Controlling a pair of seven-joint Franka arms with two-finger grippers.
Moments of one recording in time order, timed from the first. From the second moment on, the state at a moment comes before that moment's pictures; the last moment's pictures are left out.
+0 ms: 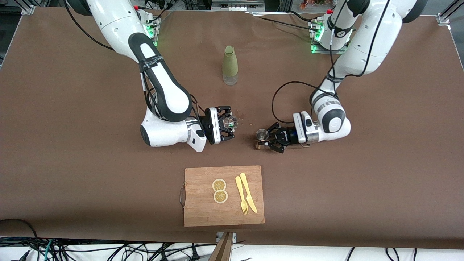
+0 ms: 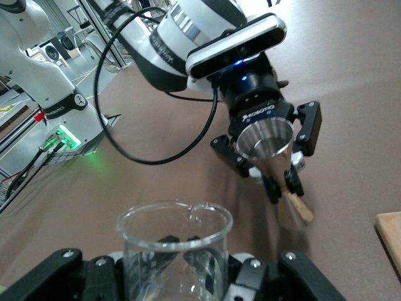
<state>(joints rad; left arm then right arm) -0.23 0.77 -0.08 -1.85 -1.93 1.95 2.73 0.51 0.77 0.00 -1.40 1.16 1.97 -1.61</state>
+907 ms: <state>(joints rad) -0.38 0.78 -0.08 -1.88 -2.15 2.08 2.75 0.56 0.78 0.00 -1.40 1.08 2.16 -1.52</state>
